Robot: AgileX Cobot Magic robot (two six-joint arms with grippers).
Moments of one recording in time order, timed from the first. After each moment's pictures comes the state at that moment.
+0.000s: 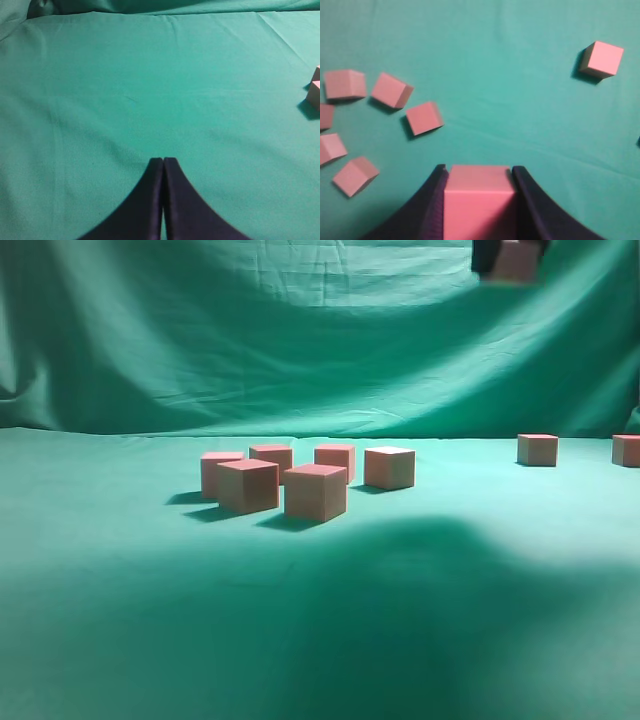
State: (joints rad) left arm -0.01 -0.01 0.02 0.02 0.35 0.01; right arm 0.34 1.83 -1.75 0.04 1.23 0.03
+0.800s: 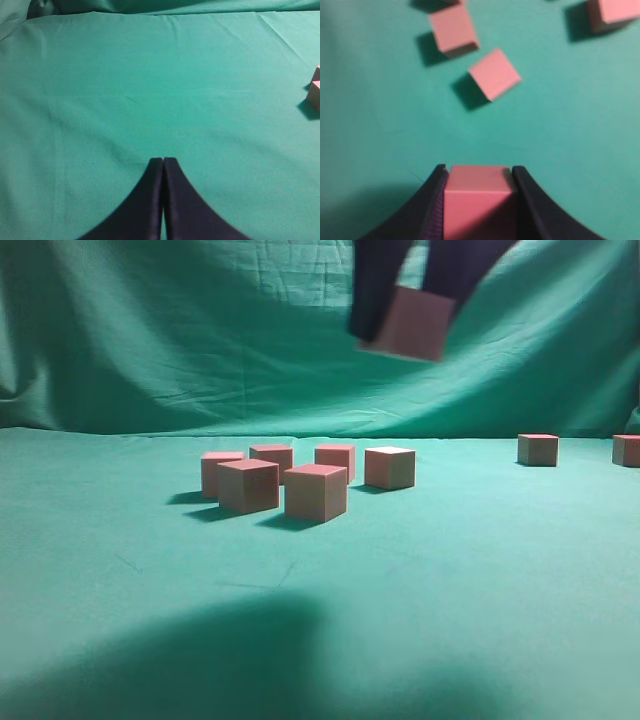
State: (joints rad) left arm -0.01 -0.01 0.02 0.02 0.35 0.01; right arm 0.76 1.61 -1.17 0.05 0.86 0.24
